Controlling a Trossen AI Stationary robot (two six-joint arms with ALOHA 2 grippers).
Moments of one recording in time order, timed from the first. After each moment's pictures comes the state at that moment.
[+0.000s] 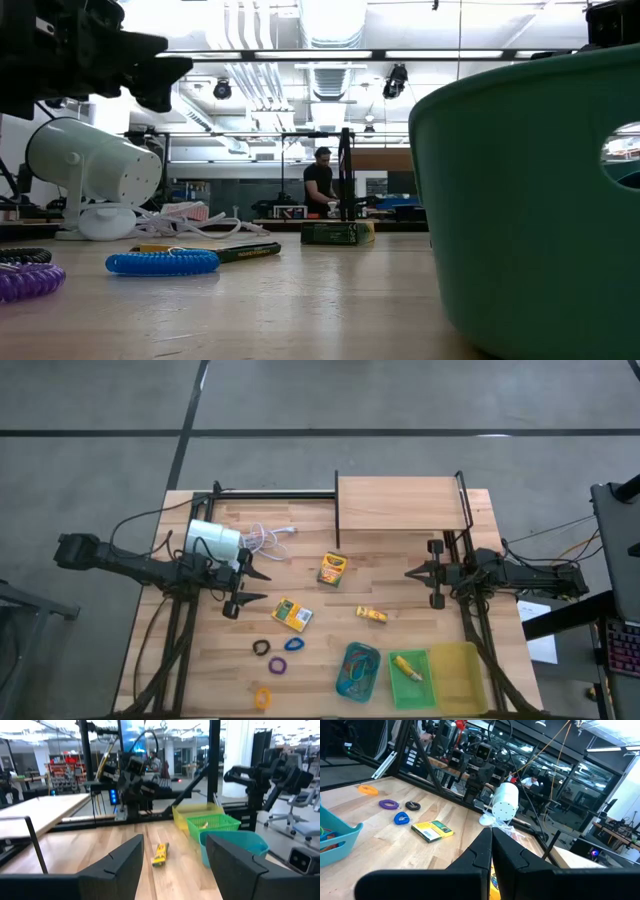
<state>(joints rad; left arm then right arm) -0.09 0.77 0.05 0.78 0.10 0.04 -0.02 0.05 0.01 0.08 -0.08 -0.38</state>
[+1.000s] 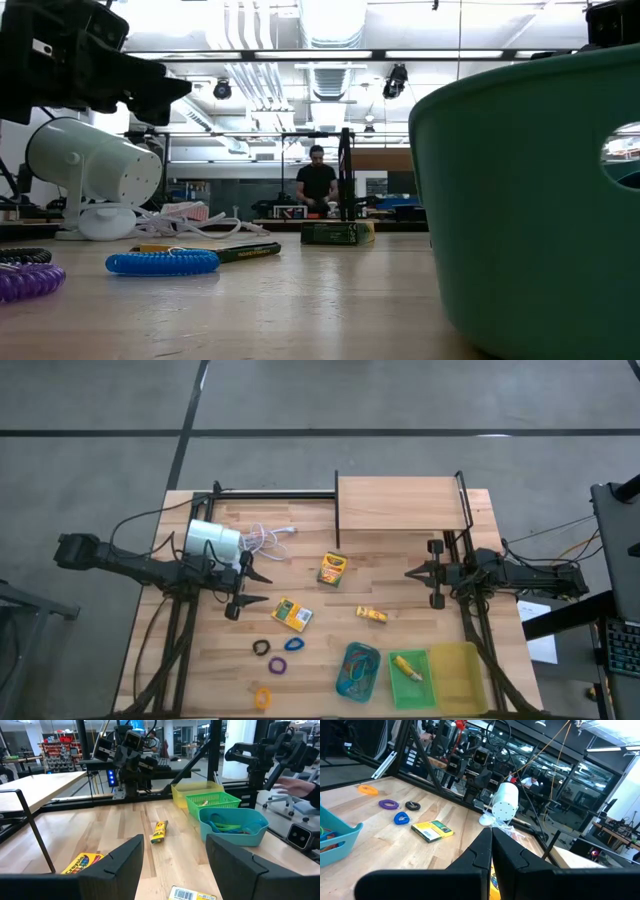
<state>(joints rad) -0.09 0.77 0.04 0.67 0.10 0.05 -0.02 0.05 0.01 0.08 -0.08 -0.38</state>
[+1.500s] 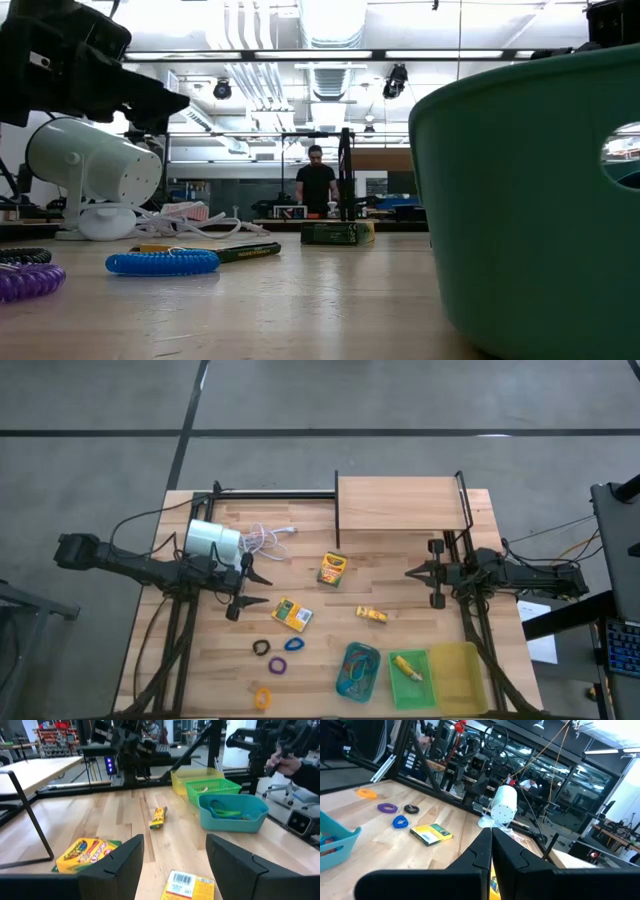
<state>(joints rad) -0.09 0.77 0.04 0.60 0.10 0.05 -0.02 0.05 0.01 0.09 -0.08 -0.37</state>
